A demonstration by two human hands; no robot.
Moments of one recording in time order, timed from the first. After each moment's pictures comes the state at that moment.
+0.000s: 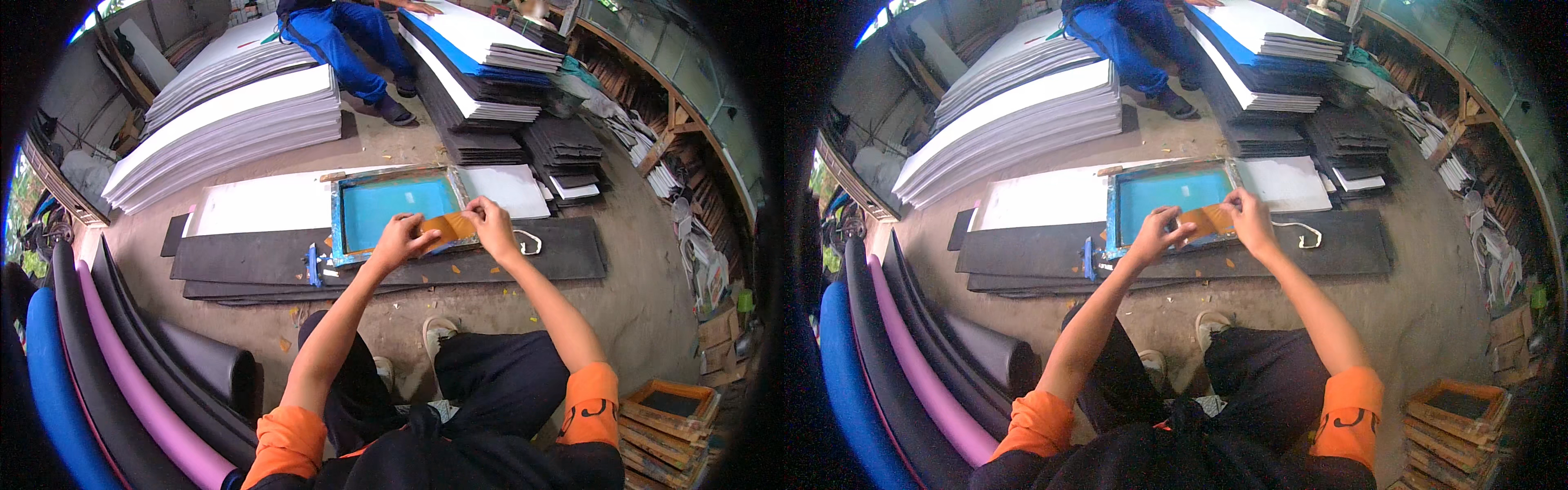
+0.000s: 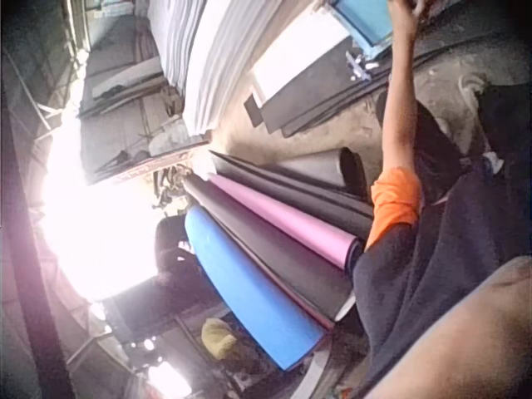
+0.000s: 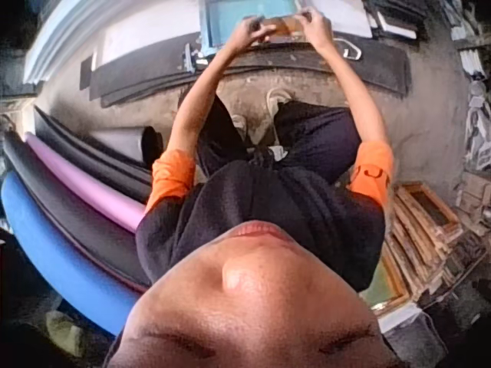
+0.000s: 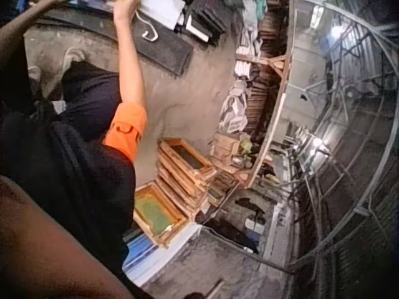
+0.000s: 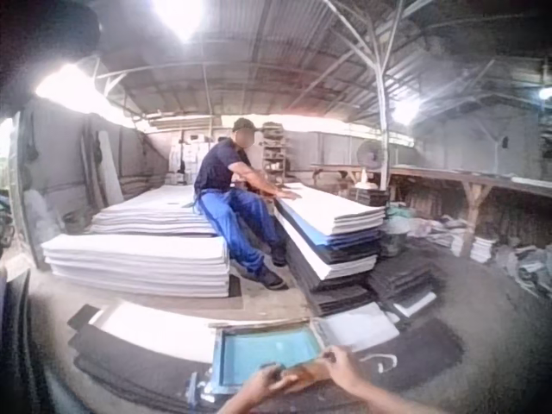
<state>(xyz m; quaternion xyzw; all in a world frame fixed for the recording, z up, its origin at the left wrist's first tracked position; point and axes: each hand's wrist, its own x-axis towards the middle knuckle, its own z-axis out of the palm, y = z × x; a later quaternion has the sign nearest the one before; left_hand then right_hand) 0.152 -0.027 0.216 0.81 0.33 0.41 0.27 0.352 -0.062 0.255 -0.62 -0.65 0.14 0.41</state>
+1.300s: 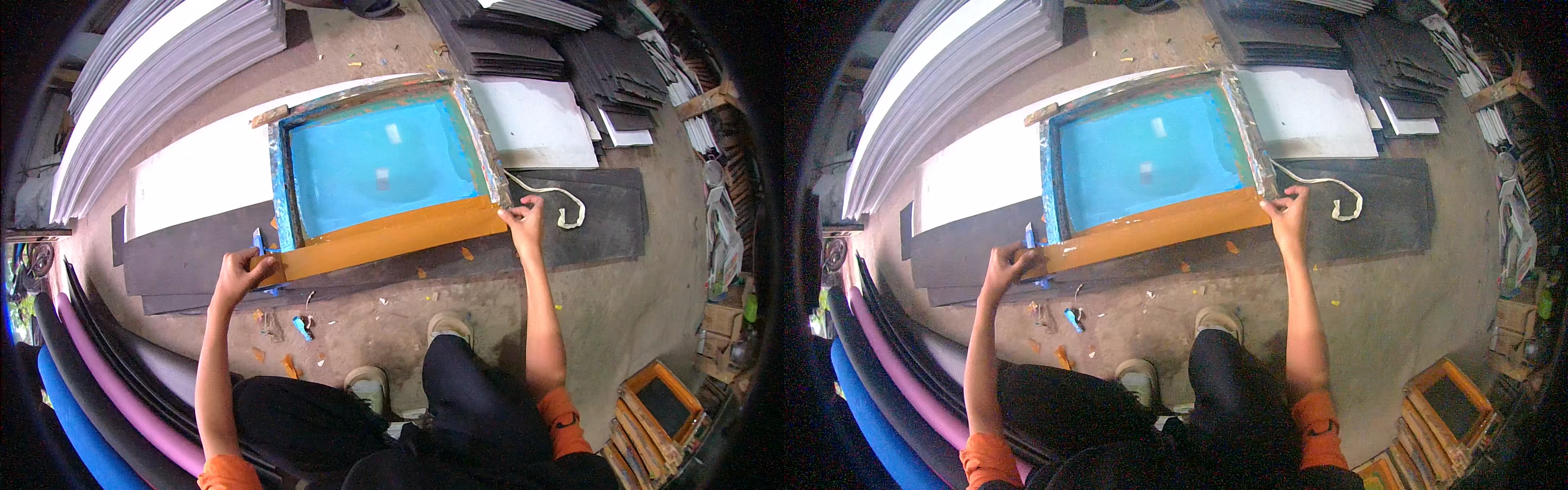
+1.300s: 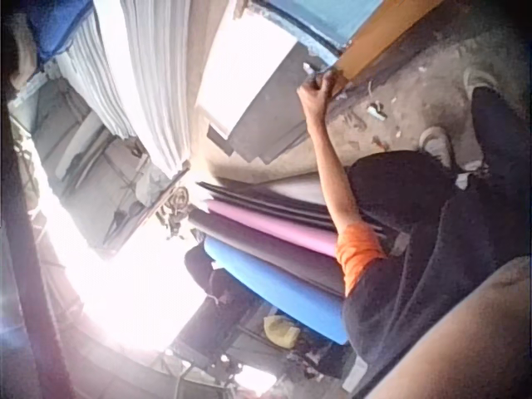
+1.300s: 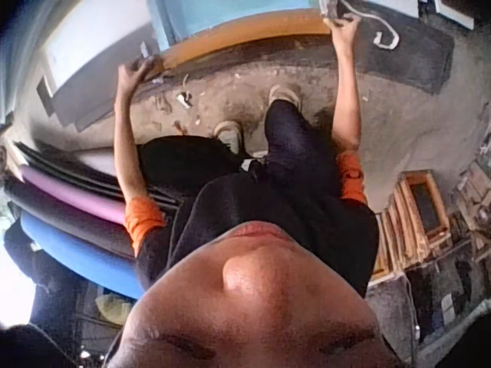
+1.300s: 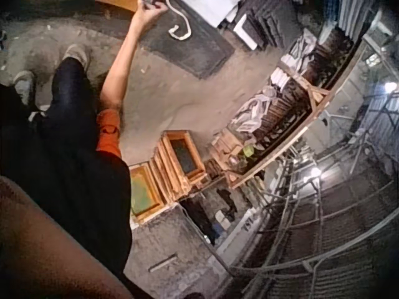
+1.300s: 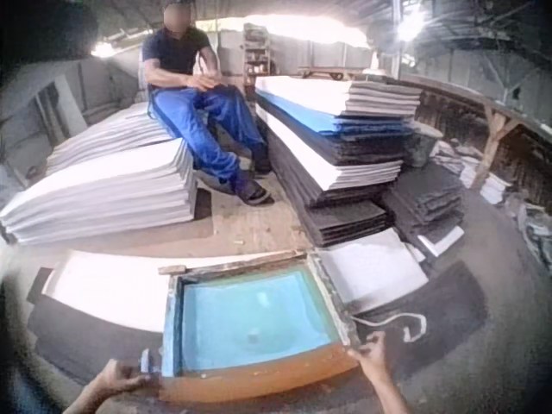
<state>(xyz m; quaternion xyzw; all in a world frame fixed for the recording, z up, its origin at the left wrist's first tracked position) -0.026 0.073 0.101 0.70 0.61 0.11 0.37 0.468 0.024 -0.002 -0.72 -0.39 0.31 0.49</state>
